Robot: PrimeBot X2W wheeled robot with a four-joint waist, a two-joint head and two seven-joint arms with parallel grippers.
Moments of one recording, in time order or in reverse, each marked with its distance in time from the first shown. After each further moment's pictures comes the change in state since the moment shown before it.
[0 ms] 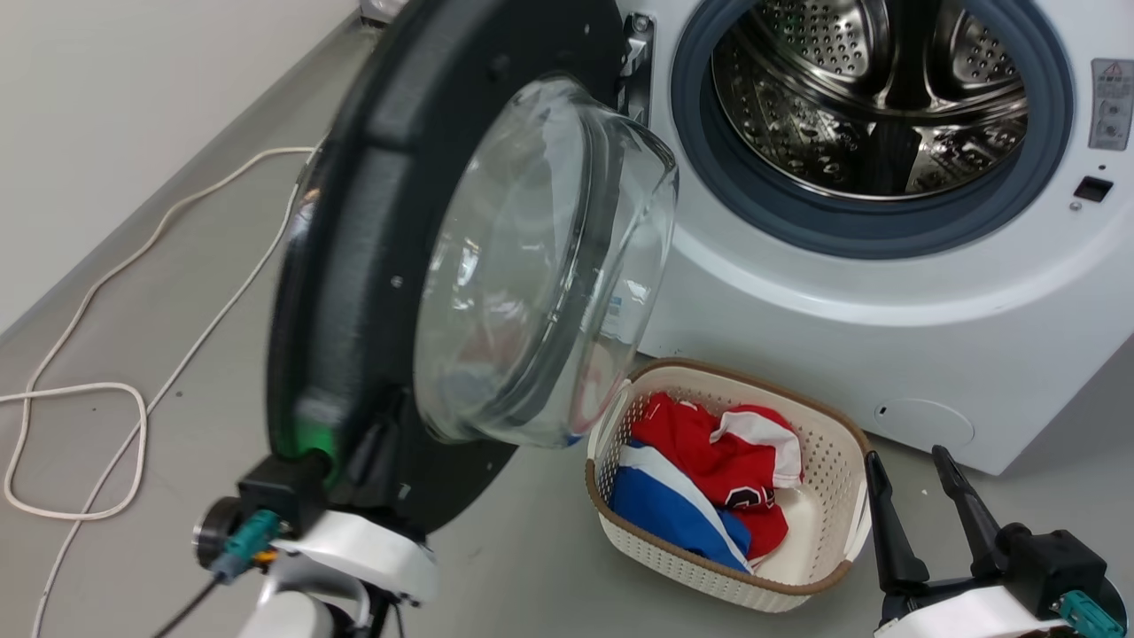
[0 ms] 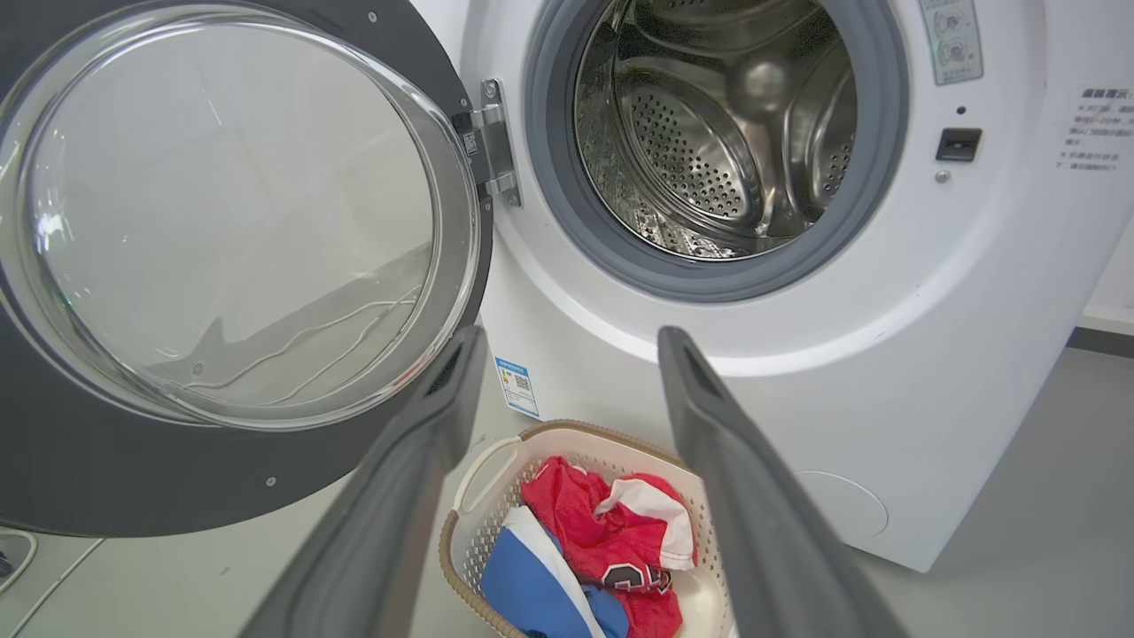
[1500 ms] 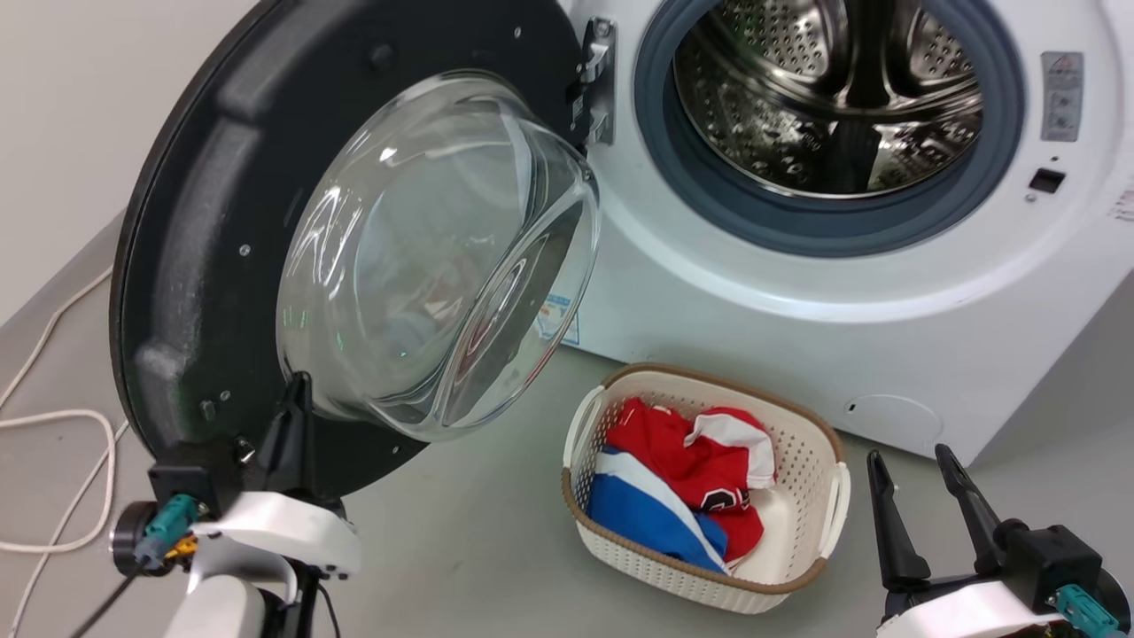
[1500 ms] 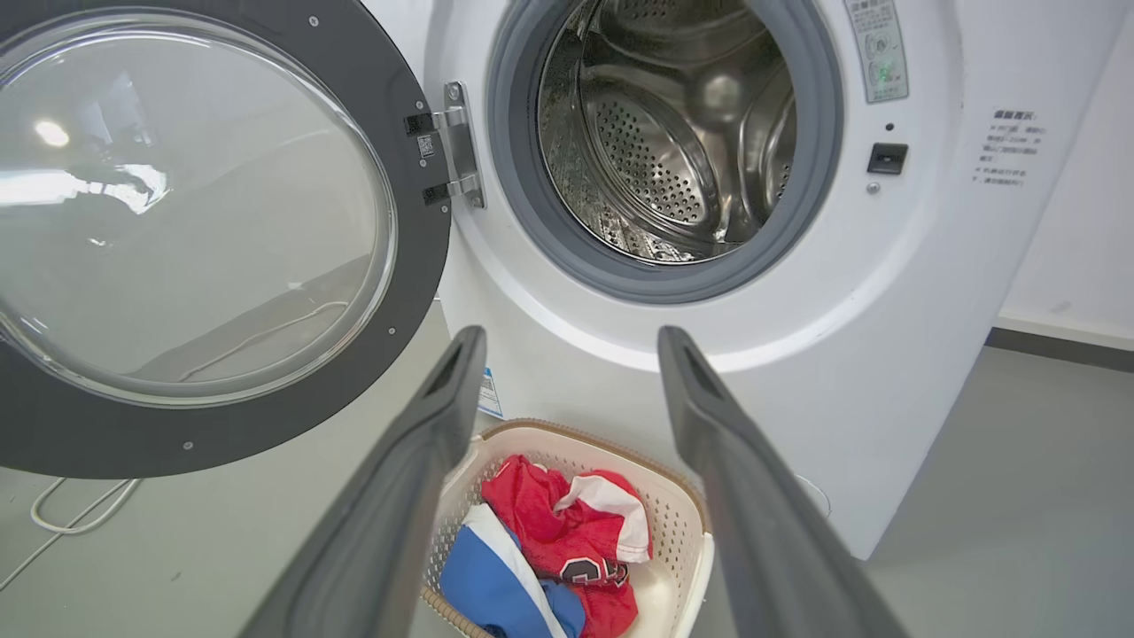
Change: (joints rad) left arm -0.059 0.057 0.150 0.129 -0.012 -0.013 -0.032; right arm -0.016 0.000 -0.015 0.028 -0.046 0.000 0.000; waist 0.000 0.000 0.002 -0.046
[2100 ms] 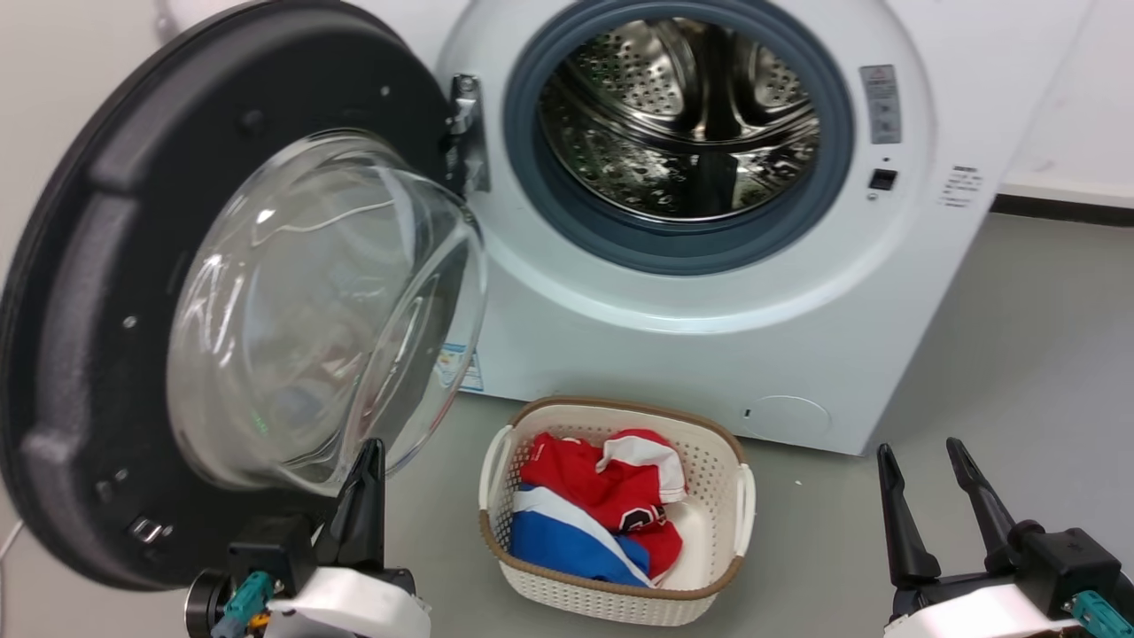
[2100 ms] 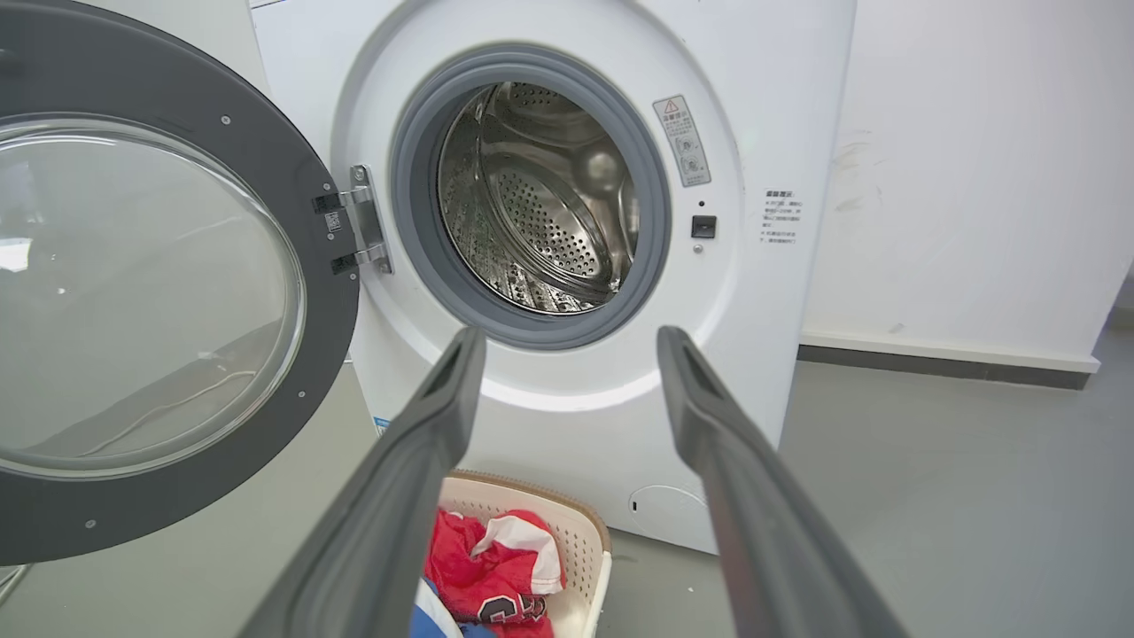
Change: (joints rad) left arm 0.153 -0.137 -0.012 -0.100 0.097 -0.022 -0.001; right arm 0.014 0.000 -0.005 -0.054 0.012 0.000 0.000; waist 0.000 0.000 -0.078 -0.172
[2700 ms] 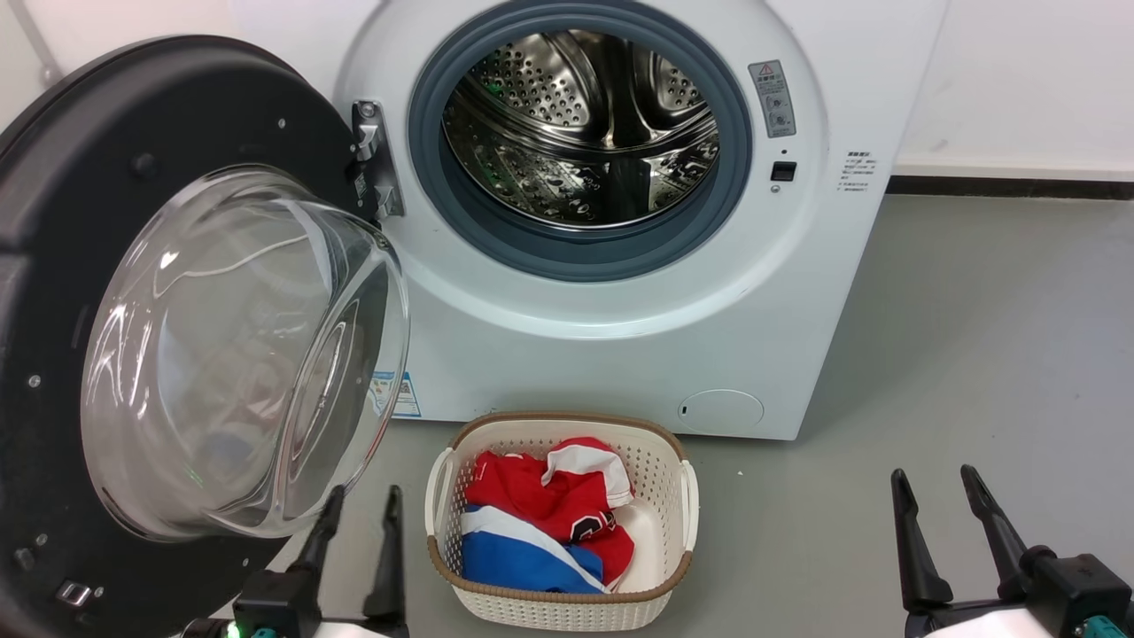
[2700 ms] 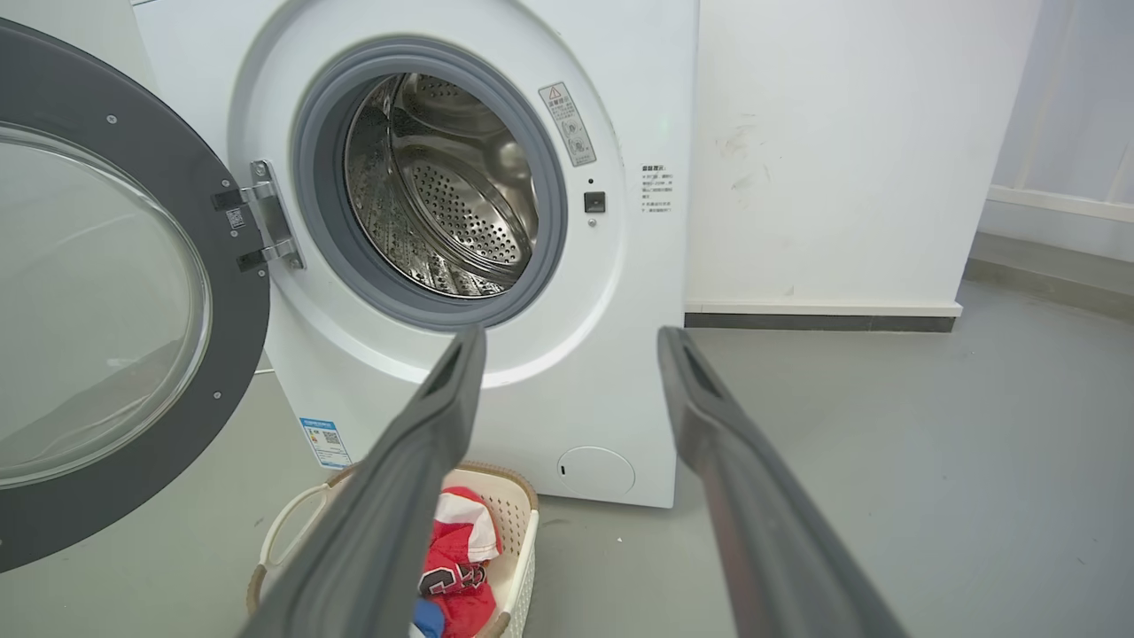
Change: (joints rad) left arm 0.130 -0.075 0.092 -0.081 0.158 -0.032 0.000; right arm 0.052 0.000 -0.021 -0.014 0.001 0.000 0.000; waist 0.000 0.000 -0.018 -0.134
